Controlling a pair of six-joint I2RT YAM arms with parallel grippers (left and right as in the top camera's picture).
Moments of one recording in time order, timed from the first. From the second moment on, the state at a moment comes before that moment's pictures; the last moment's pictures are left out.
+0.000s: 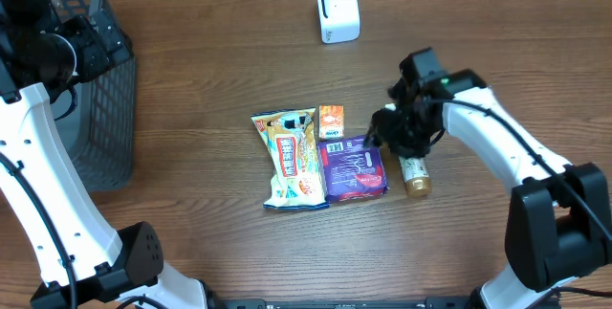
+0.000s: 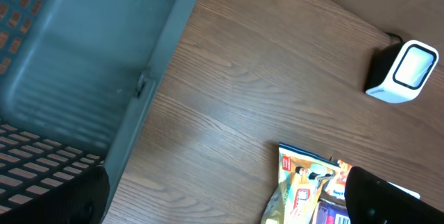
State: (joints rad) left arm 0.32 1.79 2.47 -1.69 0.10 -0.23; right arm 0.33 1.81 1.26 -0.92 -0.43 0.45
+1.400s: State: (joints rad) left arm 0.32 1.79 2.47 -1.69 0.10 -0.23; right arm 0.26 1.81 1.69 -1.58 0.59 0.99
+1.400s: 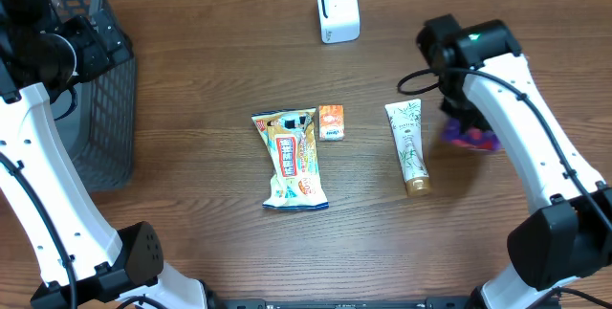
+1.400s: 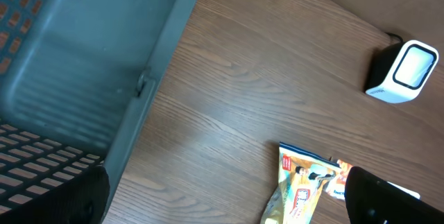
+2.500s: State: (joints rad) left arm 0.32 1.79 2.47 -1.69 0.10 -0.23; right arm 0.27 1.81 1.35 -1.41 0.47 0.97
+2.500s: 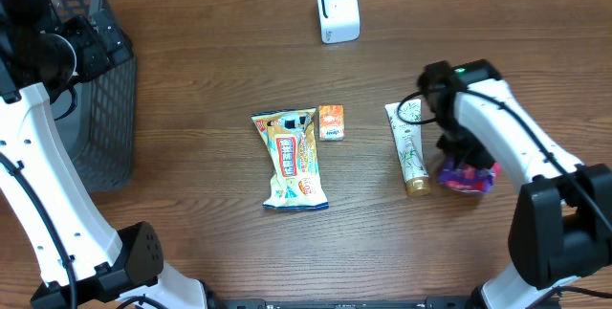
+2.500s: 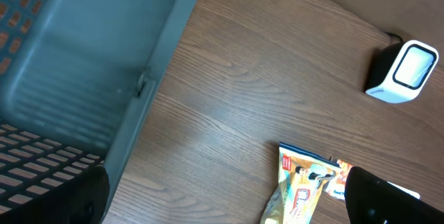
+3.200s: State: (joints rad) left arm 0.32 1.79 2.47 -1.69 0.10 -0.23; right arm 0.54 1.81 1.45 -1.18 0.15 0.86
